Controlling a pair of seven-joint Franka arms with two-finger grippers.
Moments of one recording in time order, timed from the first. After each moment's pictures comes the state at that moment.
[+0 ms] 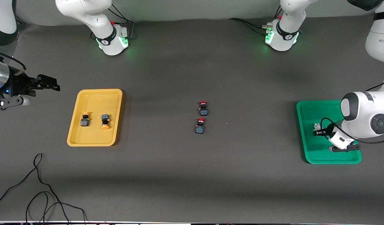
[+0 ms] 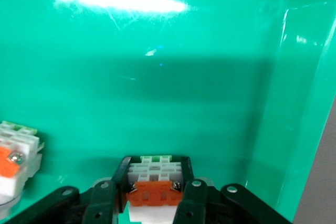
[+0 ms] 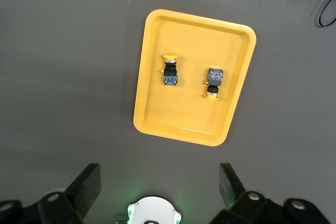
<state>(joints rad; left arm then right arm) 0.51 0.63 -0.34 -1.85 0.27 2.30 -0.09 0.12 0.05 -0.15 -1.59 0.03 1.44 -0.19</state>
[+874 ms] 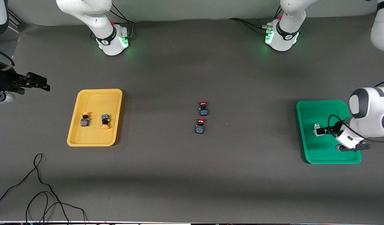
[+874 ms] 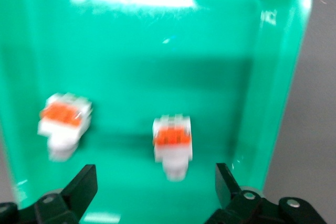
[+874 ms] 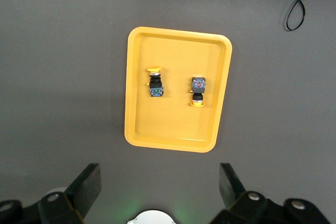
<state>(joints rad) 0.51 0.49 -0.37 -1.82 0.27 2.07 -0.06 0.00 0.01 -0.04 -1.60 0.00 1.49 -0.12</state>
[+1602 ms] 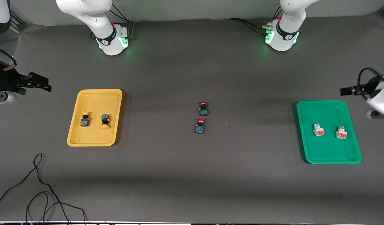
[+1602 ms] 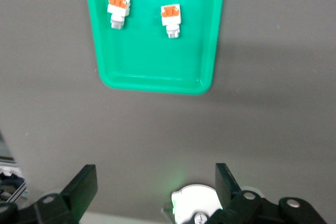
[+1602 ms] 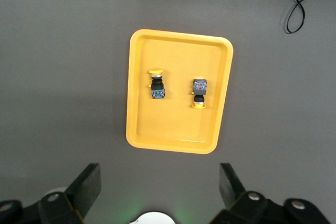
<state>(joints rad) 0.50 0.16 -0.48 -1.54 0.19 1.34 -0.04 0.01 0.01 -0.05 -1.60 -0.01 1.49 -0.11</state>
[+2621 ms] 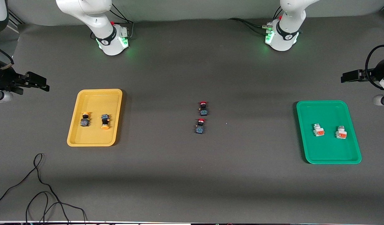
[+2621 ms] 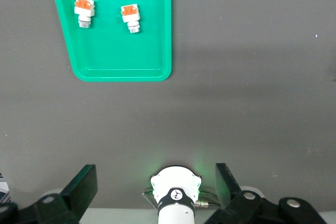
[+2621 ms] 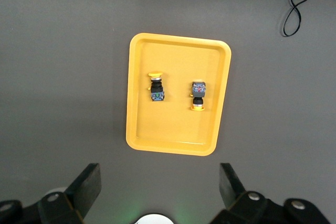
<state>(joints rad) 0.43 0.17 -0.48 -1.39 0.09 1.22 -0.04 0.01 0.01 -0.05 -1.58 -0.01 1.49 -0.11</state>
